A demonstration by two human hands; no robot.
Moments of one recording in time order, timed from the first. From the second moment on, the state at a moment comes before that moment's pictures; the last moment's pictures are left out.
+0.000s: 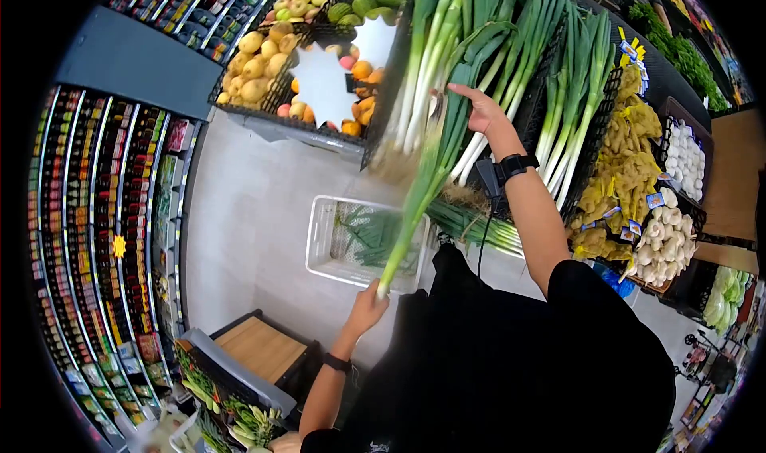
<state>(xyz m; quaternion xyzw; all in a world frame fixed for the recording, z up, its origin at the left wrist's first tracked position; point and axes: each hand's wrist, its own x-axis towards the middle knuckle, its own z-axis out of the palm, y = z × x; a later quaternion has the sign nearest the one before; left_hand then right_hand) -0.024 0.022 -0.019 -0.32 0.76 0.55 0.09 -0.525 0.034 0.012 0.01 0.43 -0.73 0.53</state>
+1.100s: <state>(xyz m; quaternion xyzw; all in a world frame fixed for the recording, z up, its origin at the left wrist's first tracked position) 0.105 -0.096 0.126 0.19 0.45 0.87 0.05 -0.079 -0.044 0.318 -0.40 0.16 -0.59 0.68</state>
